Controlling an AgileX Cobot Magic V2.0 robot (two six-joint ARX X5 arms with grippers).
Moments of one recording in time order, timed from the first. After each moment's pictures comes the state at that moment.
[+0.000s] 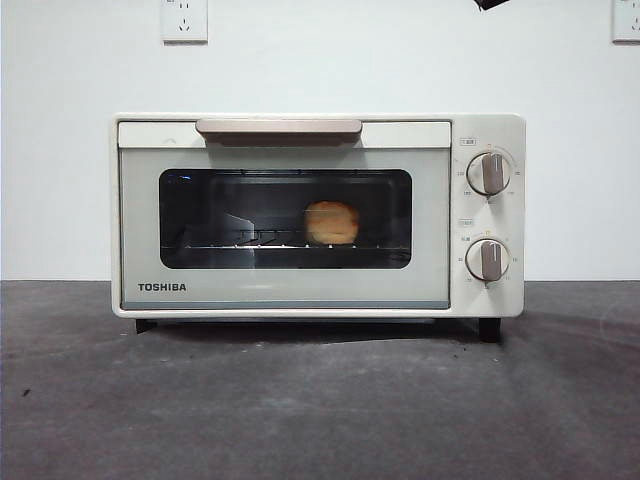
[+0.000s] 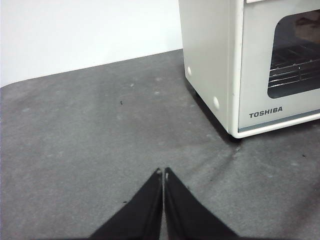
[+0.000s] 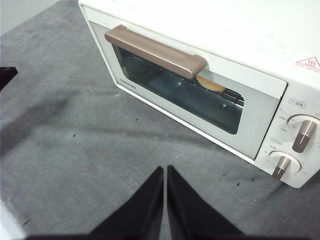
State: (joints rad) left arm 0.02 0.01 0.04 -0.18 0.16 0.19; right arm 0.73 0.84 0.90 -0.57 -0.05 0.17
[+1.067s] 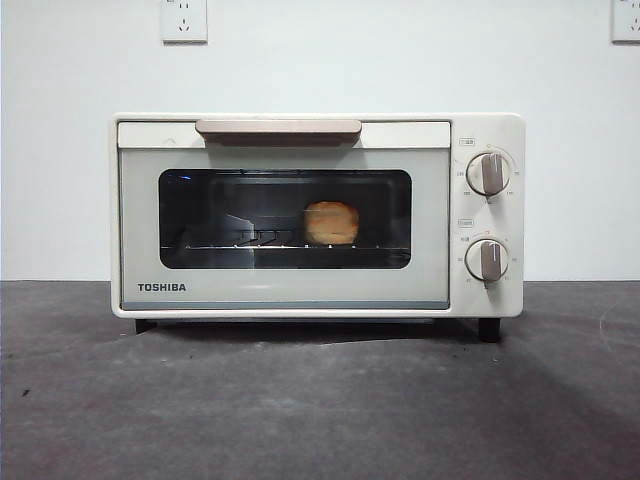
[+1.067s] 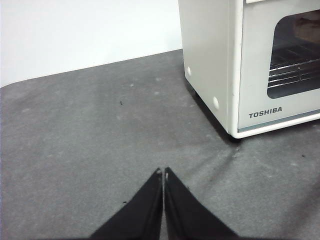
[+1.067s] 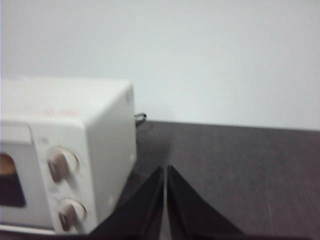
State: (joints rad) left arm 0.02 0.01 0.04 -0.18 0.16 0.19; right arm 0.00 0.20 0.24 0.00 -0.14 0.03
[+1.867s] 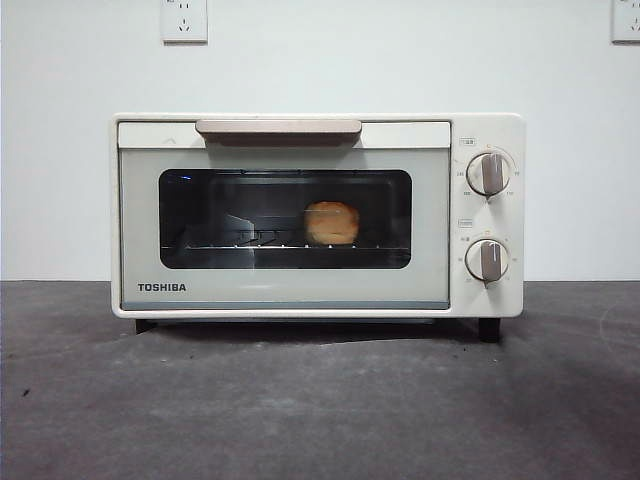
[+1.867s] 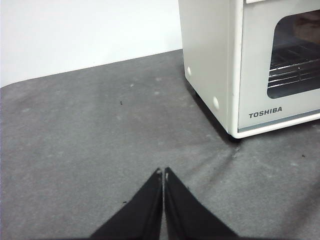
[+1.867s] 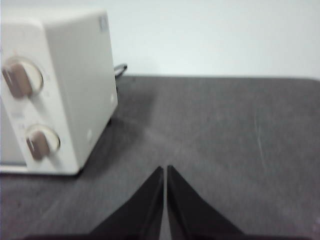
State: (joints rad) left arm 0.02 0.01 0.04 -0.18 0.16 0.19; right arm 0.00 0.01 0.02 -0.09 -0.07 0.04
